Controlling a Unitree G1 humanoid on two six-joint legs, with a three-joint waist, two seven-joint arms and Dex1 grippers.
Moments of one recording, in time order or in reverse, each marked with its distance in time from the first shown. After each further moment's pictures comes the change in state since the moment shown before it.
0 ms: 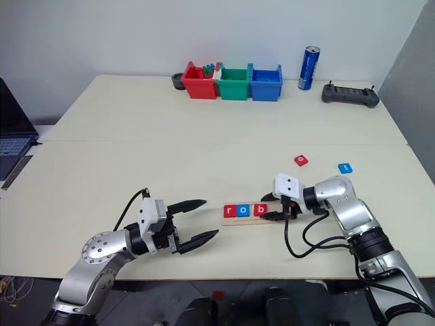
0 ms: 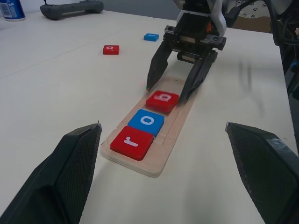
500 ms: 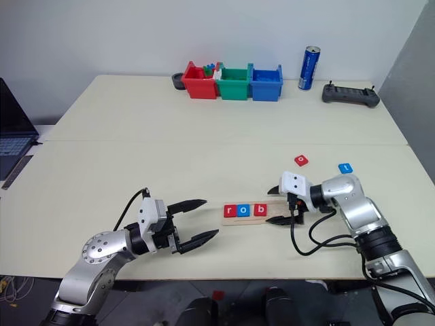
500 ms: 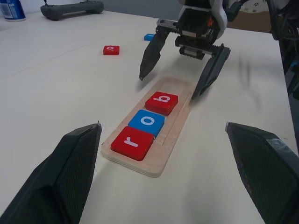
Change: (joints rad) left arm -0.001 0.000 -0.001 0.000 0.000 -0.001 -0.002; right arm 0.000 -0.072 -0.041 -0.016 0.027 0.027 0.018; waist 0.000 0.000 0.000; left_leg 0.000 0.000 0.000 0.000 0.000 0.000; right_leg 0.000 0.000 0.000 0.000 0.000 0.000
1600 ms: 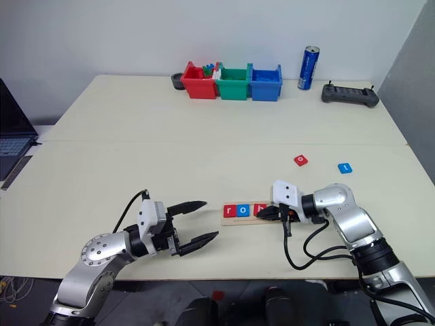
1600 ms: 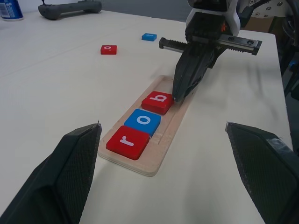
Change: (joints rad) left arm 0.019 0.002 0.001 -0.019 0.000 -0.001 0.004; right arm 0.090 0.051 0.044 -0.157 0.016 0.058 -0.052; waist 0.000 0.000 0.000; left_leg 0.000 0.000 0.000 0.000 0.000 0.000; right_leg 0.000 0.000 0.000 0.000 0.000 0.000
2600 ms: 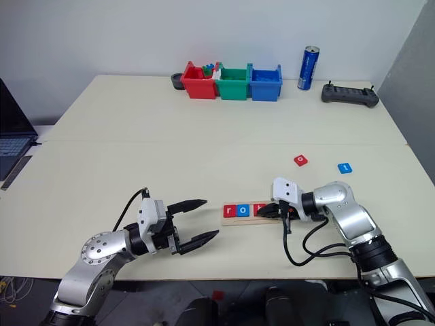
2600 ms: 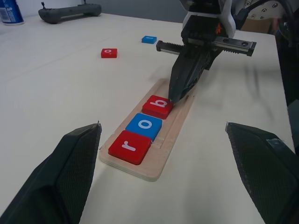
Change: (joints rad) left arm -0.010 0.001 0.000 -0.001 0.000 0.001 -0.003; right arm -0.010 0.009 -0.004 0.016 0.005 0.009 0.003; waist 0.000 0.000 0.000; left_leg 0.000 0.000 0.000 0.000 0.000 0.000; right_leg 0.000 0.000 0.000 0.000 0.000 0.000
